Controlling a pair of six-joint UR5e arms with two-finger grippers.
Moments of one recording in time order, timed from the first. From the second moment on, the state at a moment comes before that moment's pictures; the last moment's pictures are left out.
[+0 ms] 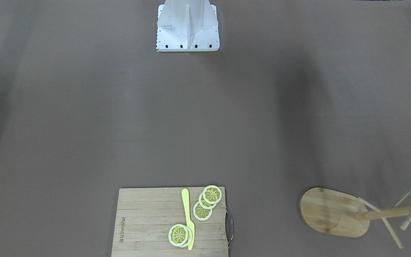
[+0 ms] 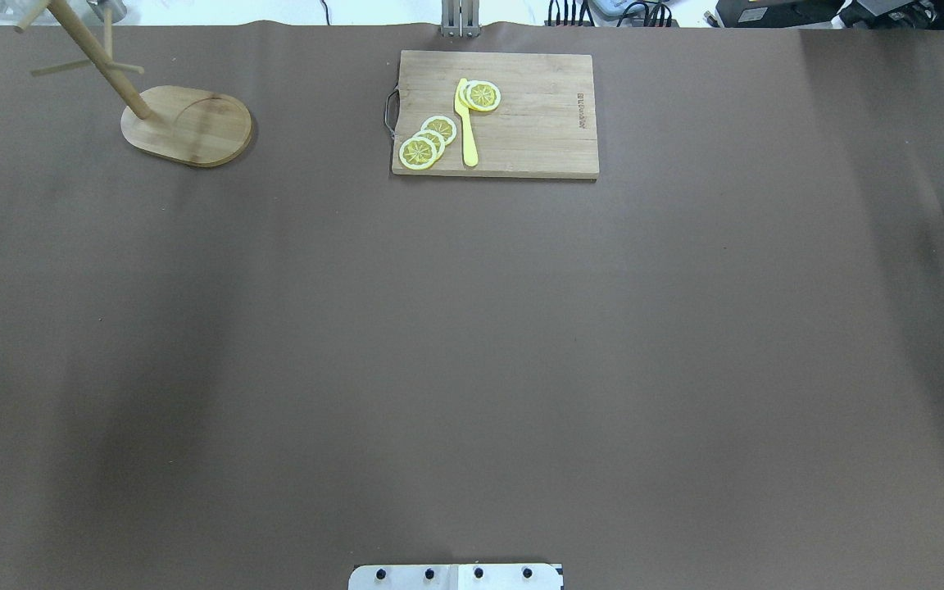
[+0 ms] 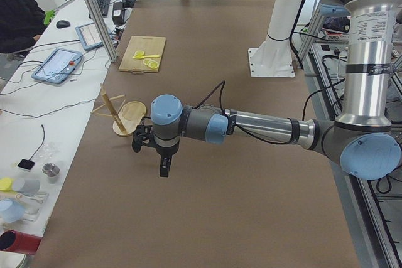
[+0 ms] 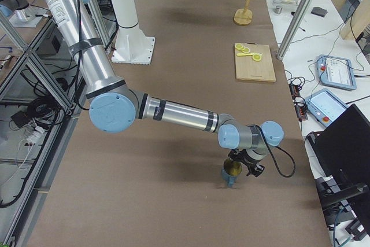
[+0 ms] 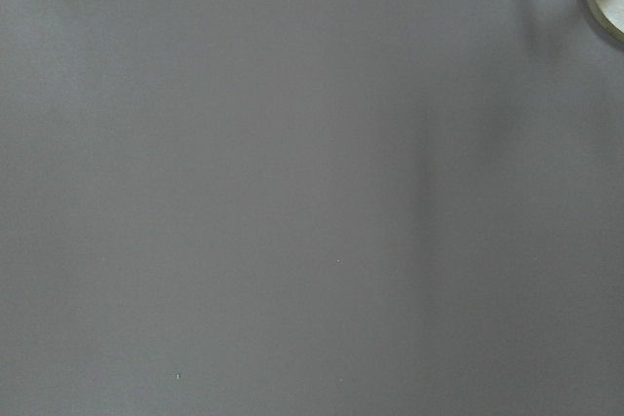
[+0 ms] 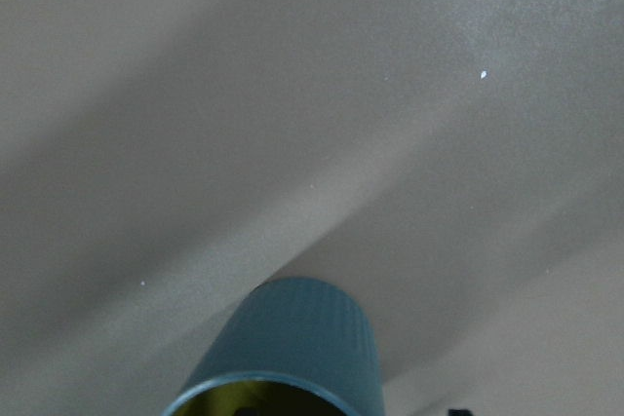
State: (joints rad) left arm -1.56 -1.55 -1.71 -1.64 -2.34 -0.12; right arm 1.44 -1.16 0.94 -1.40 2.30 -0.89
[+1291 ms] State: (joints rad) left arm -1.56 -1.57 -1.71 -1.65 -2.34 -0.17; right arm 1.49 -1.16 1.09 -1.43 2.46 -0.54
